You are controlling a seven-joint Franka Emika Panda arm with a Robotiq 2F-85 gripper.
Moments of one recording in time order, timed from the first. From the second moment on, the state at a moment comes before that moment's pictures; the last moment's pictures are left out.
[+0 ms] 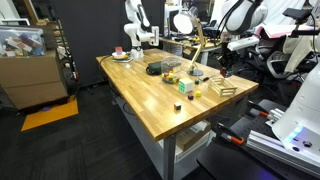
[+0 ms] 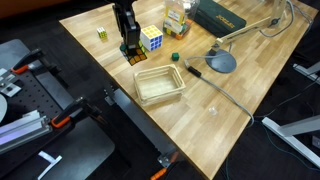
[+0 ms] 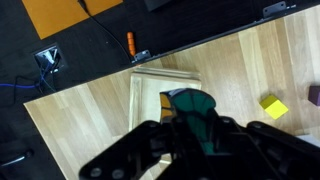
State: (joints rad) arm -0.20 -0.08 -0.15 -2.68 -0.36 2.55 0.34
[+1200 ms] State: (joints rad) arm -0.21 0.27 -0.19 -2.45 -0.19 2.60 0.21
